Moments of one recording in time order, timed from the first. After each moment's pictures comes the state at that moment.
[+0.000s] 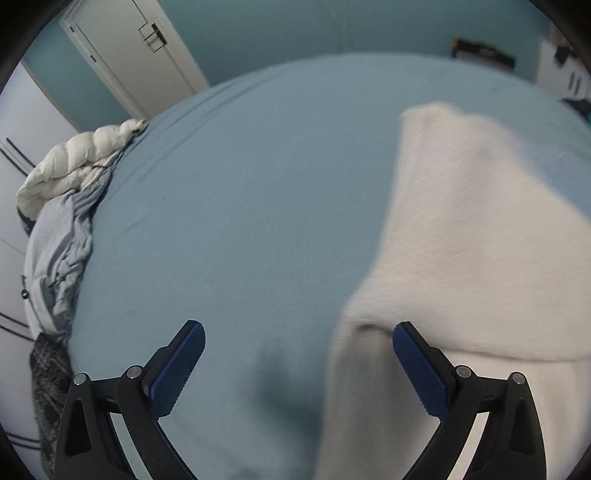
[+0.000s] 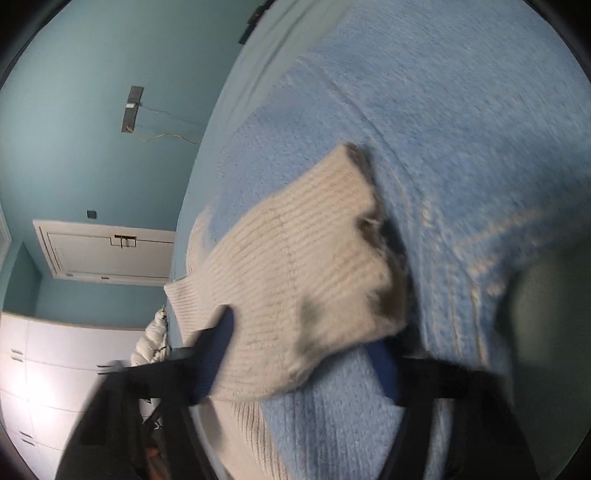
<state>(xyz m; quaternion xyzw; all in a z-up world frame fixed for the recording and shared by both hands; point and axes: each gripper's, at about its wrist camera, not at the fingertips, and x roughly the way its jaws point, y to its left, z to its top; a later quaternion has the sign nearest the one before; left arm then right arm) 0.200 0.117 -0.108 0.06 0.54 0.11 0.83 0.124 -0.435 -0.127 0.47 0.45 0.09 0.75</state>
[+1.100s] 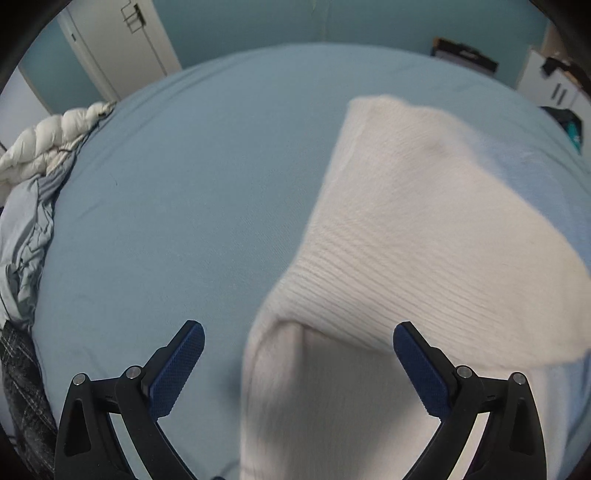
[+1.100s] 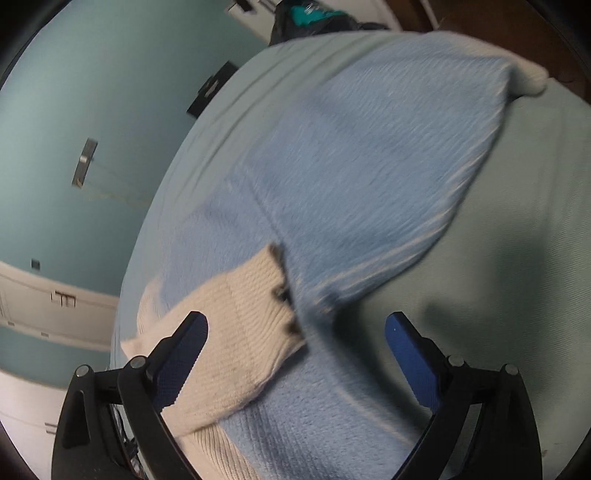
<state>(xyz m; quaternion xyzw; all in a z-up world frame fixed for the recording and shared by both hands) 0.211 0.102 -0.119 0.01 0.56 0.06 0.82 0.027 -0.493 -0.054 0.44 0.40 -0.12 0.80</state>
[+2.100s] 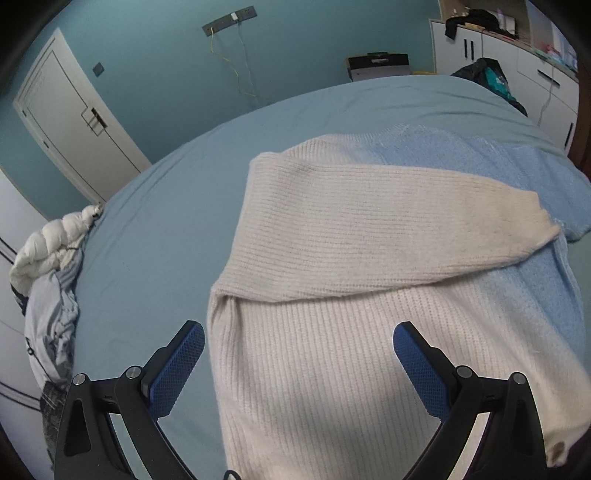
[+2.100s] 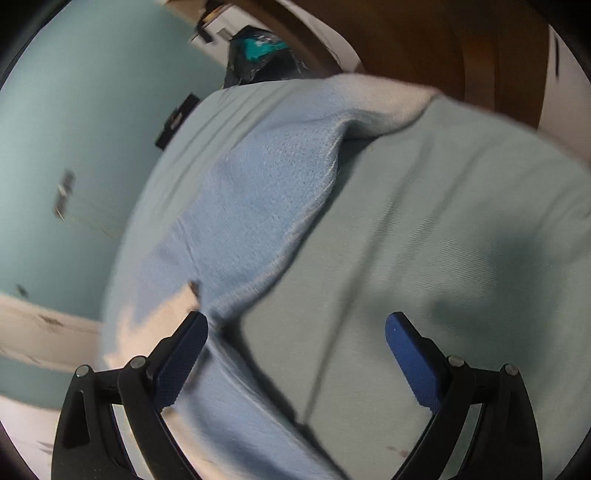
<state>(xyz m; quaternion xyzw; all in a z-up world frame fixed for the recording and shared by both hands) 0.122 -0.015 -0.065 0.15 0.48 -0.01 0.87 -0.072 -0.574 -0.046 0.46 0.39 -0.18 0.78</state>
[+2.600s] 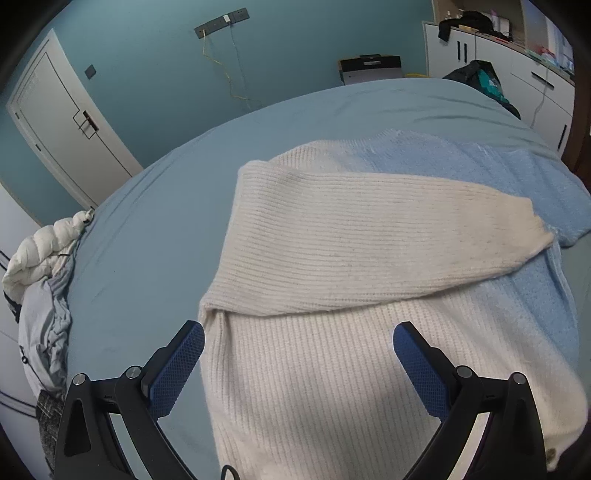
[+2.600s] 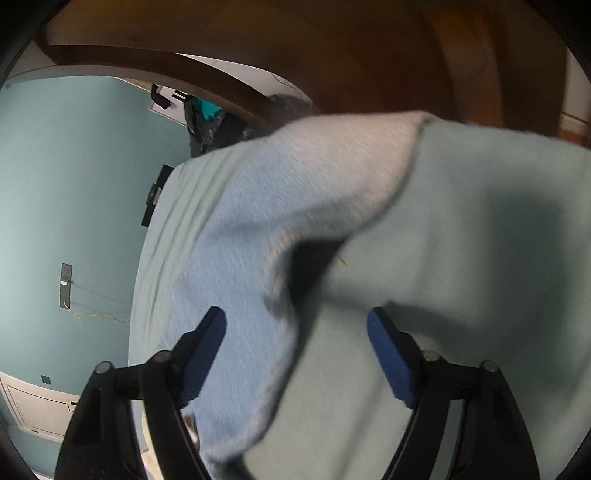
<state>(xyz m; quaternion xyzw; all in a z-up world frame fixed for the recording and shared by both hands) 0.131 -0.027 -0.062 0.15 0.48 -0.02 0.87 -0.017 -0.680 -0.095 0.52 0.30 -0.24 0.77</state>
